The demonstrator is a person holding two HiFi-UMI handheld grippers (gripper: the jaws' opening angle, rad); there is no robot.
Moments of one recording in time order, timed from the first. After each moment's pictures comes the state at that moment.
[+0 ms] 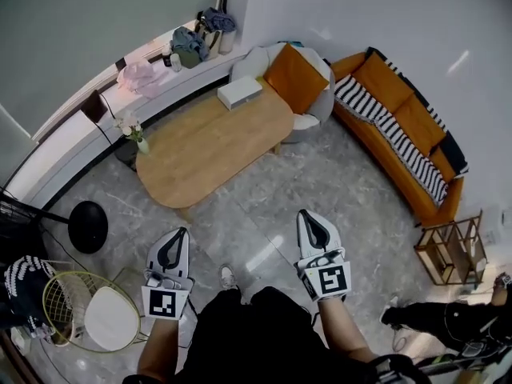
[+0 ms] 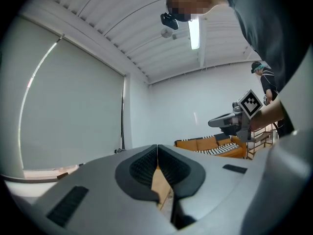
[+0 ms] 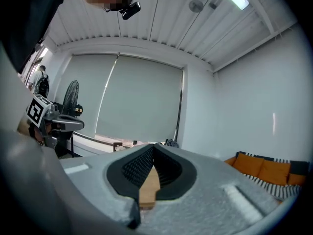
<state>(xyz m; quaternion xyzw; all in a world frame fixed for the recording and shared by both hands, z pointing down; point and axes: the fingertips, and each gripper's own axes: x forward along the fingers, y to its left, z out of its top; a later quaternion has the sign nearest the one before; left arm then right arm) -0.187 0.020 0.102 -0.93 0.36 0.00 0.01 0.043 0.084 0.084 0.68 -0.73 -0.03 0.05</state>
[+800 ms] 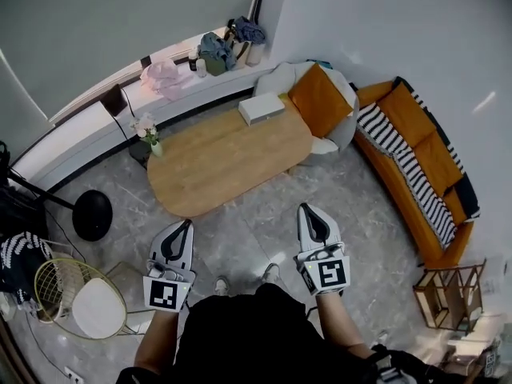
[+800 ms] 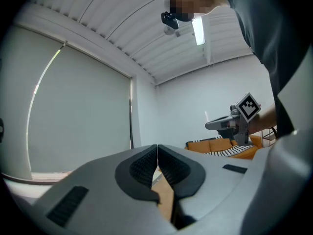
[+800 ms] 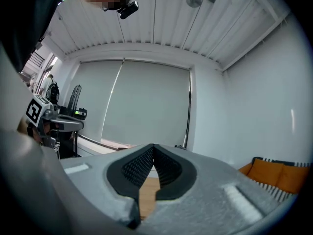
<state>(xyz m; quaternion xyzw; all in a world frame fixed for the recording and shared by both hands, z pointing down) -0.132 -0.035 0.086 -0.91 0.41 0.01 0.03 0.097 -0.010 0.076 0.63 -0.78 -0.04 0.03</state>
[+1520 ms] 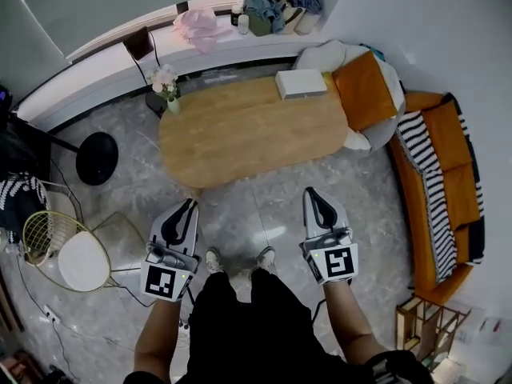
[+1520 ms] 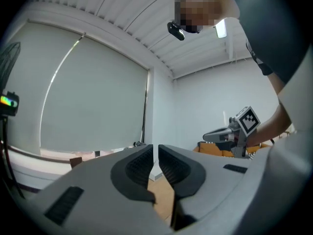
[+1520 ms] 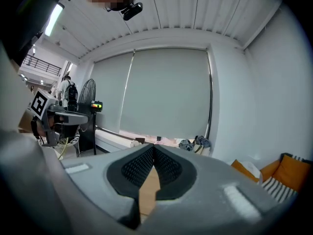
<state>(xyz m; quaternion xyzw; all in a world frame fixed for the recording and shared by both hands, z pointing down) -0.115 -0.090 0.136 -0.87 0.49 0.01 -0.03 0.098 -0.112 0.148 0.51 -0.85 0.01 0.09</state>
